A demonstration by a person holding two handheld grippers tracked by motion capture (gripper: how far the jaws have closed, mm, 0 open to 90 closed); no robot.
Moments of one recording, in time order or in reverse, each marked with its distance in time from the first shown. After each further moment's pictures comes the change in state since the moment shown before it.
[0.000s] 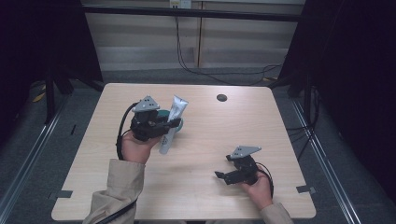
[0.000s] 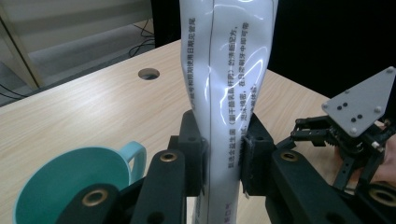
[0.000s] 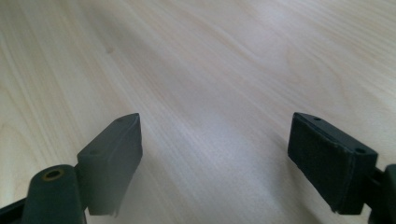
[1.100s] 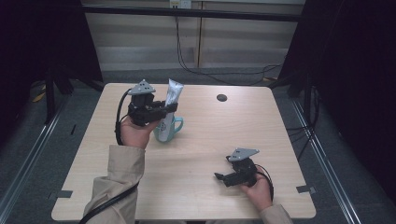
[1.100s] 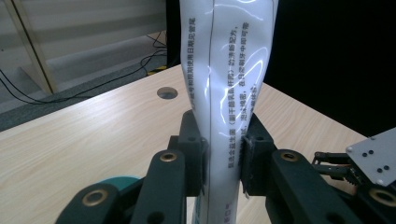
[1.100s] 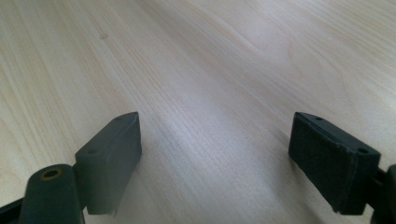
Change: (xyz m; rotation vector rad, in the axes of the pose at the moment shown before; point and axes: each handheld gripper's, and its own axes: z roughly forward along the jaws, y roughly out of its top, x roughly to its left) left arm 0.025 0.026 0.002 -0.038 0.043 -0.040; right arm 0.004 -0.004 0.003 0.014 -0.033 -0.039
